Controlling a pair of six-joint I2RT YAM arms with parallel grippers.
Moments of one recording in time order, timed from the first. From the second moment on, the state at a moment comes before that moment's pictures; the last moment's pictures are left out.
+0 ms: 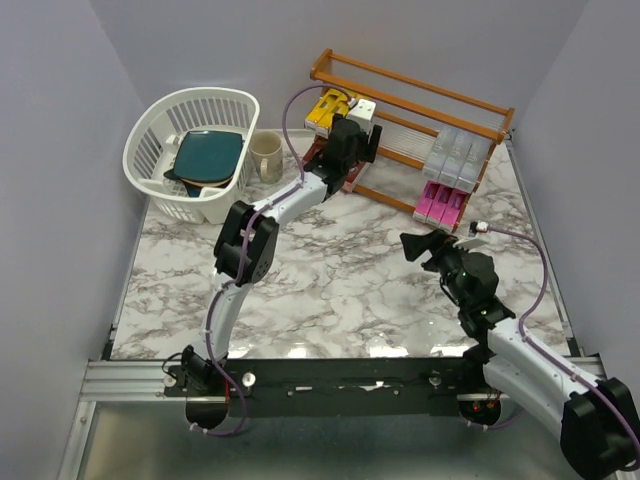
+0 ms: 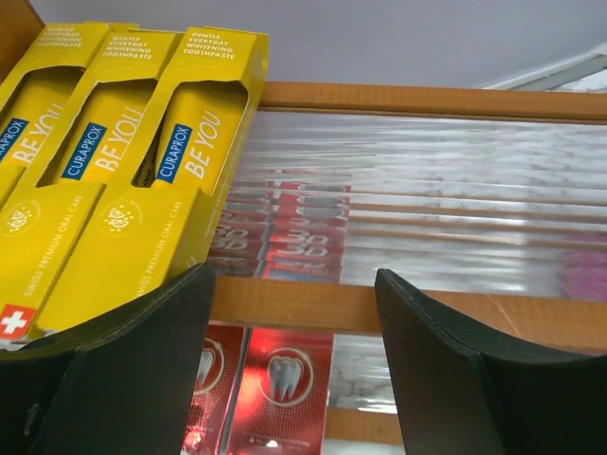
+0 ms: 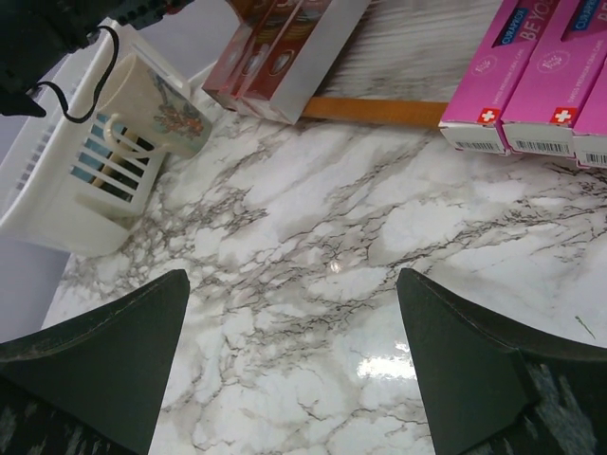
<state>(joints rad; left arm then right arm) -0.61 2.33 2.00 0.17 -0.24 -0.04 0.39 0.81 0.21 0.47 0.12 0.65</state>
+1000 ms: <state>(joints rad) -0.64 0.67 0.95 -0.29 -0.57 -0.38 0.39 0.08 0.70 -0.47 0.37 0.42</state>
